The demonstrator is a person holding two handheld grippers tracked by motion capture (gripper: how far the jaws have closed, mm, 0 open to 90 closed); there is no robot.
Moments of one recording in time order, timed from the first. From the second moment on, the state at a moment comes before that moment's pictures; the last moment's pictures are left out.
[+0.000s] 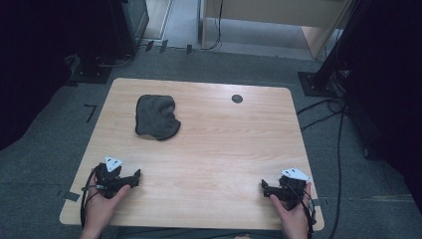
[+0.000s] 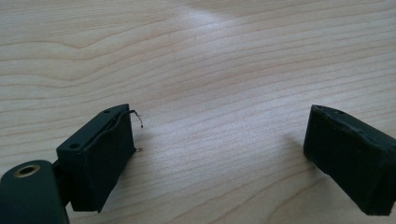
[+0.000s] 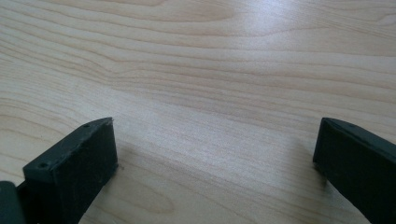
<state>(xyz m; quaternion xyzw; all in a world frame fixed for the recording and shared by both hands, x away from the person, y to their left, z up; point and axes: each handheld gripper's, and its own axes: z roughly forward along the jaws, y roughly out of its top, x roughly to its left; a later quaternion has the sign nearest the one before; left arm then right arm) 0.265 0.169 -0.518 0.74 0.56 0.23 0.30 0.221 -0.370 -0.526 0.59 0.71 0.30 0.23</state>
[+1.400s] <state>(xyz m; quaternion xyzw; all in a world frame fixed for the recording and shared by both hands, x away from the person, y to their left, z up) 0.263 0.173 -0.518 0.74 0.56 0.23 0.30 0.279 -0.204 -0.453 0.47 0.74 0.42 0.23</state>
